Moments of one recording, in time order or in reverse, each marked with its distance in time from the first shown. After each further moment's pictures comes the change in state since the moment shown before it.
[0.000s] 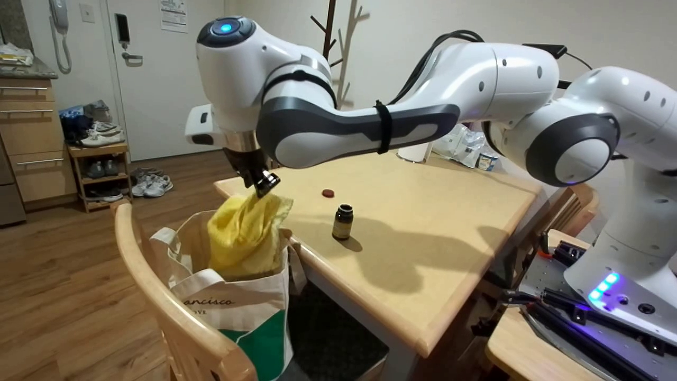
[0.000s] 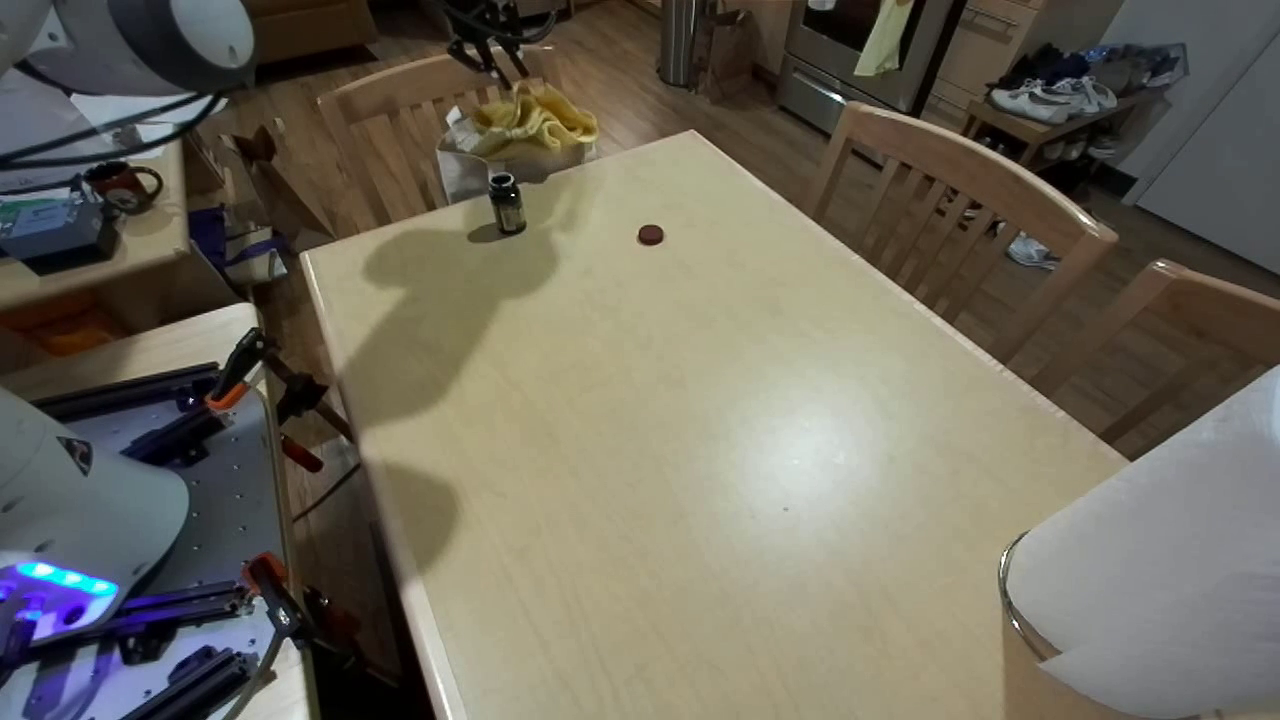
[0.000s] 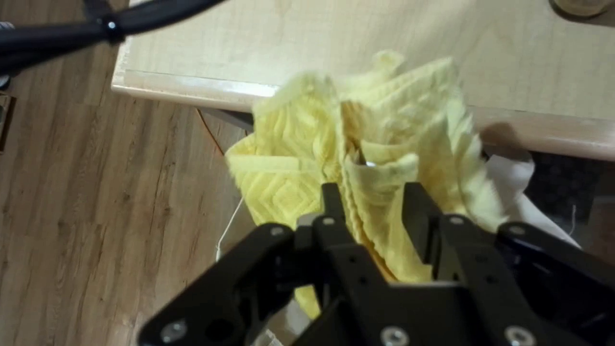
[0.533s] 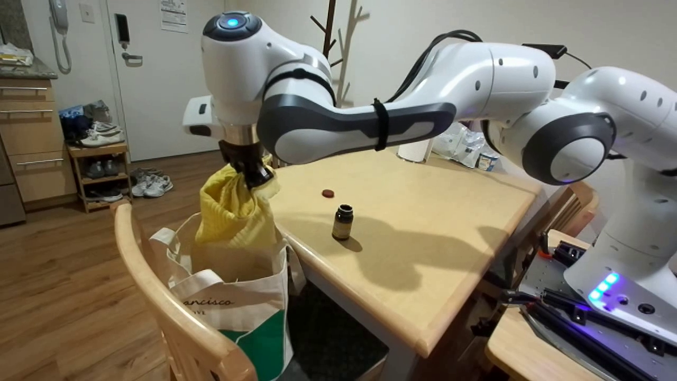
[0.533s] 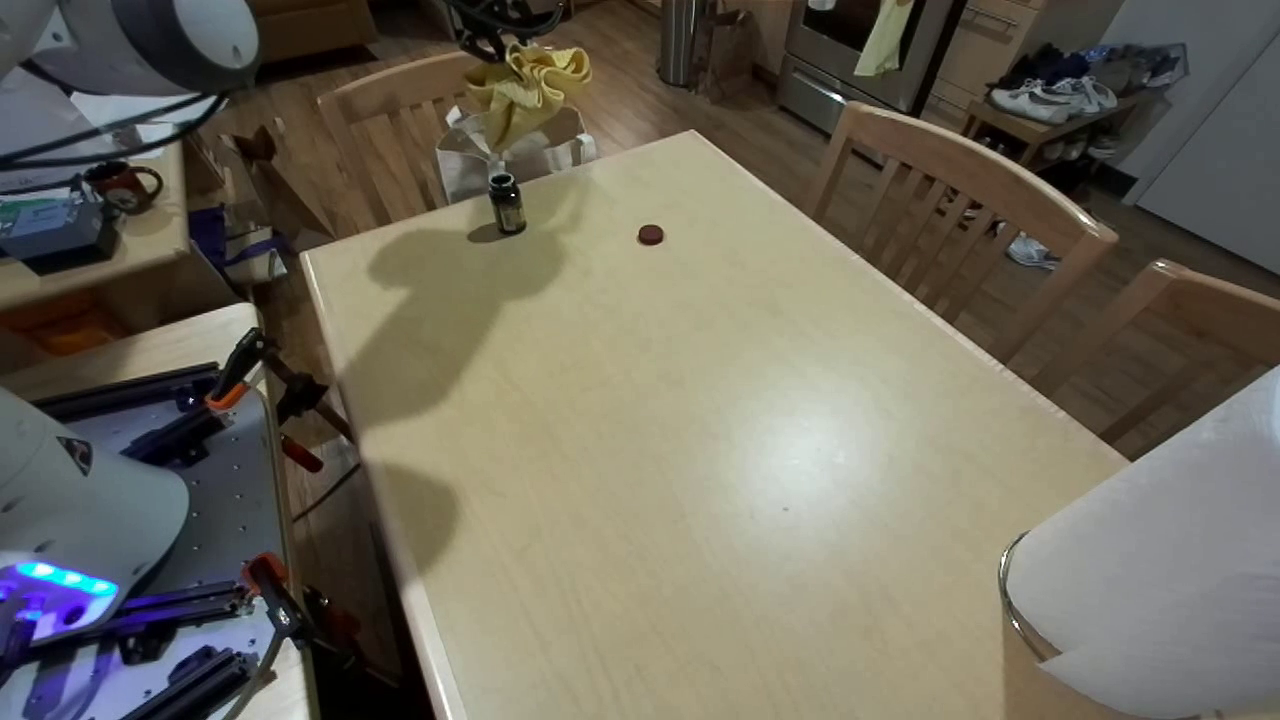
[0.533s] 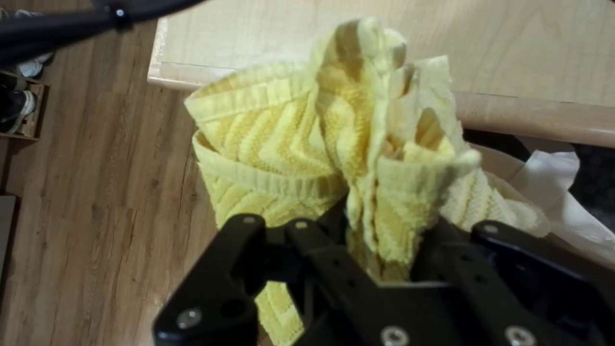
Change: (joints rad) arm -0.017 -0.002 -0.003 0.001 -0.004 0.077 0.000
